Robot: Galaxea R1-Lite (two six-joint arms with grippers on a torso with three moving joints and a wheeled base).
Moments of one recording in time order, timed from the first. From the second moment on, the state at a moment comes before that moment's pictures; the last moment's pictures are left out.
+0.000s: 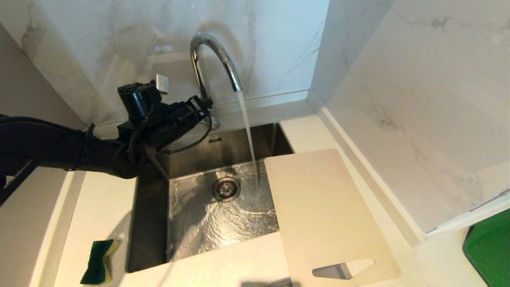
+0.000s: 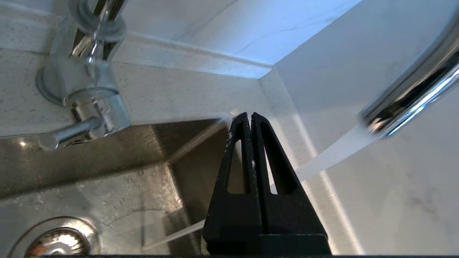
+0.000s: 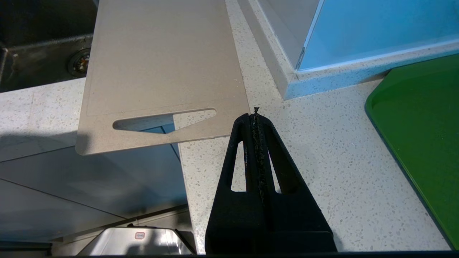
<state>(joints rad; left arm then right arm) -0.41 2.13 -1.52 -0.79 -0.07 -0.60 0.01 0.00 0.00 0.01 0.00 0.00</state>
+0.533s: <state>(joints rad) -0.42 2.19 -1.46 -0.93 -0.08 -0.55 0.01 0.00 0.00 0.01 0.00 0.00</state>
